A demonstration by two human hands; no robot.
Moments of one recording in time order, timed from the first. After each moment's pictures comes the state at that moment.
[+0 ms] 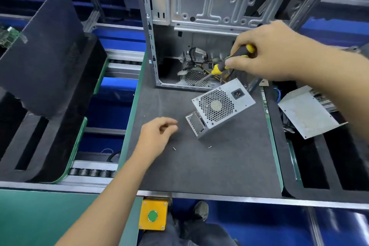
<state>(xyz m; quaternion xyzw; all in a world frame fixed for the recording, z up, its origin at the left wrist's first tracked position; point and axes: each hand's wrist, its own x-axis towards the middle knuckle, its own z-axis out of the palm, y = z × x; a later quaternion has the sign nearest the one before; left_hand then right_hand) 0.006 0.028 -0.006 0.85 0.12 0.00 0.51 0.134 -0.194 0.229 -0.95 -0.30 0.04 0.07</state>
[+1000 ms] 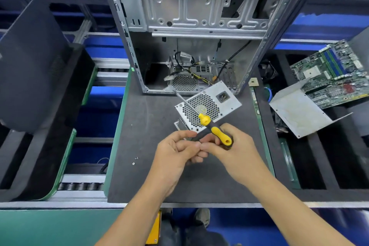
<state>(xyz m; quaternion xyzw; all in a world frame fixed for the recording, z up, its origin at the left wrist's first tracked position) -0.019 -0.059 0.047 0.54 0.18 -0.11 0.82 0.010 -0.218 0.082 -0.83 -0.06 0.10 0.55</state>
